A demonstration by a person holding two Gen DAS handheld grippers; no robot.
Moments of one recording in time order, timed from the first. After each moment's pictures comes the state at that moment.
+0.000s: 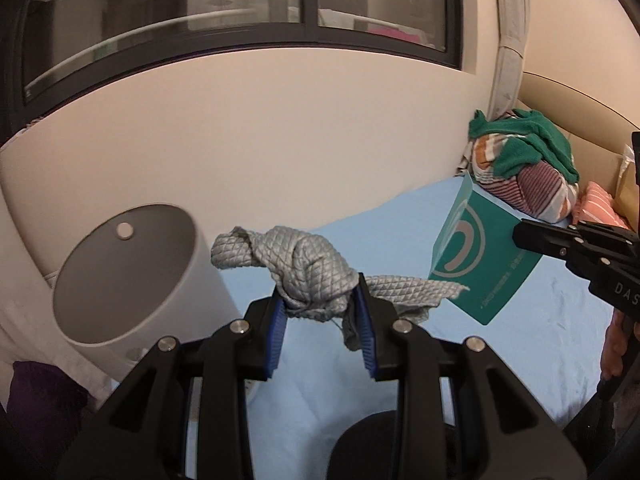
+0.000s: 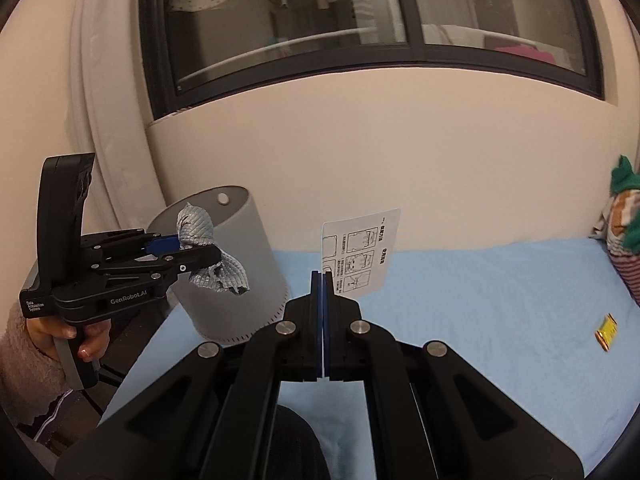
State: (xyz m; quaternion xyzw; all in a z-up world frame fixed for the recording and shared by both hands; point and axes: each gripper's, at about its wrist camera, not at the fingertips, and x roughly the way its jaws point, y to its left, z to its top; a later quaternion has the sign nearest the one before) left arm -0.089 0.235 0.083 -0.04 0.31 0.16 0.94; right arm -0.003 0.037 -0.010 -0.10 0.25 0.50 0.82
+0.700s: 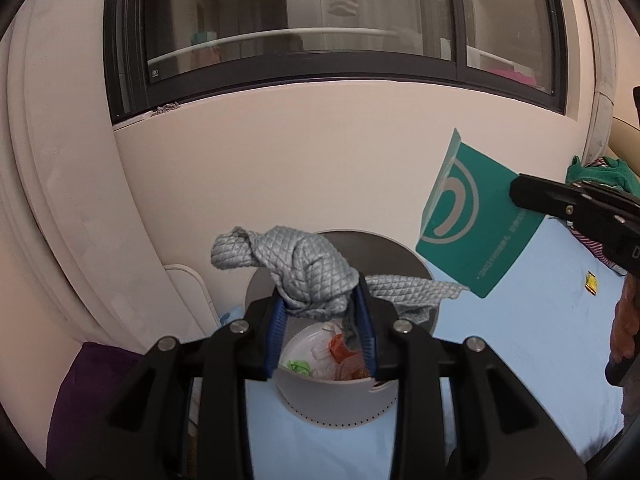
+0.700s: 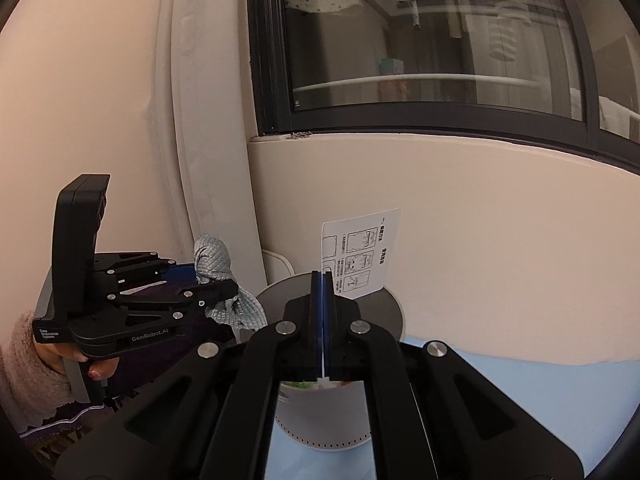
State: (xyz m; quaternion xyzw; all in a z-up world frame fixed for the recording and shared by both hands) left arm -0.176 0.383 0.146 -0.06 0.29 0.31 0.90; right arm -0.058 0.251 0.052 -0.13 0.18 0.65 0.73
